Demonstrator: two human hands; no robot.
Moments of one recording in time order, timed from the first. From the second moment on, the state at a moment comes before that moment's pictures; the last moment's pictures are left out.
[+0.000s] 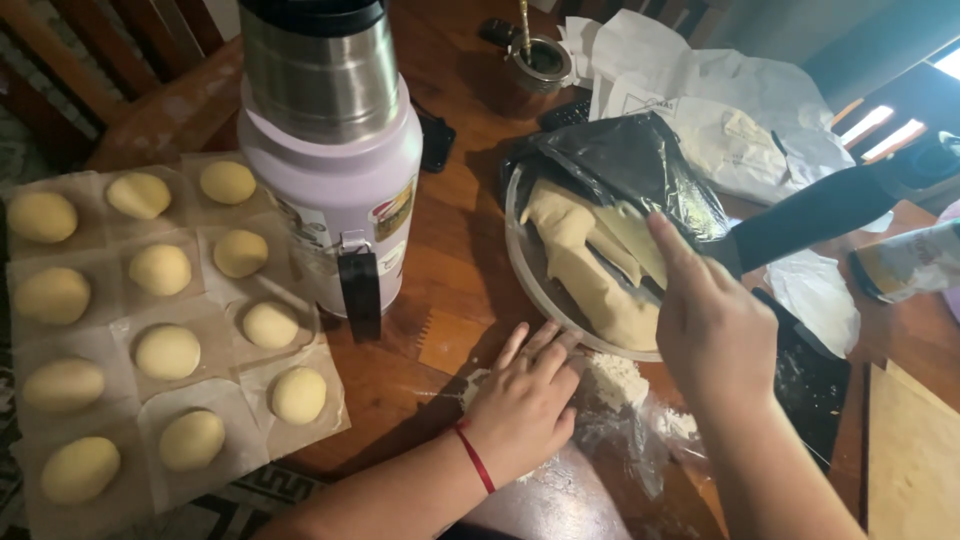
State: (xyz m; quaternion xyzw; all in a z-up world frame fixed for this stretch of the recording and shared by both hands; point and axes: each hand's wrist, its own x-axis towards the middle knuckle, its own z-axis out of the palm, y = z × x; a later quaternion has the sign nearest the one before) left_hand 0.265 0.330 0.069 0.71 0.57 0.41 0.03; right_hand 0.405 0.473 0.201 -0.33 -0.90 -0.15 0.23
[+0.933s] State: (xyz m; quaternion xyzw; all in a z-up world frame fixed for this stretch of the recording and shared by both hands) left_hand 0.263 0.330 0.079 0.70 0.57 0.43 0.05; right_hand 0.302 0.552 0.190 -0.51 -0.81 0.27 0.05
